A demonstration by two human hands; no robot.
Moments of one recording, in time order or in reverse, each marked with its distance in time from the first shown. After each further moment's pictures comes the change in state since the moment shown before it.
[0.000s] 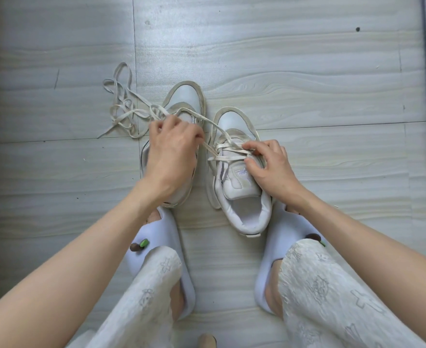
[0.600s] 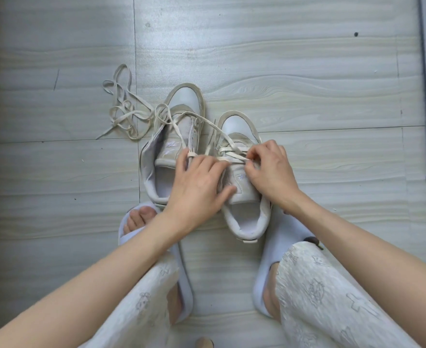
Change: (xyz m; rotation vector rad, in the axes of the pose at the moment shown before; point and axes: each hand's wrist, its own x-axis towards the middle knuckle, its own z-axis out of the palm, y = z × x) left_hand -0.041 0.040 0.010 -0.068 -0.241 0.048; right_hand 0.002 -0.012 0.000 -0.271 0.022 0.027
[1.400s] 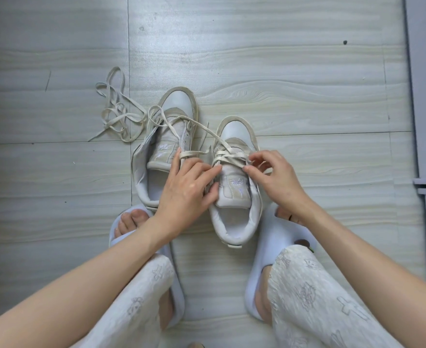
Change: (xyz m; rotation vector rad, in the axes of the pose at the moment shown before) left_hand -0.003 -0.013 0.027 -0.060 0.255 0.095; right_hand -0.010 0.022 -0.015 0.366 -0.029 0.032
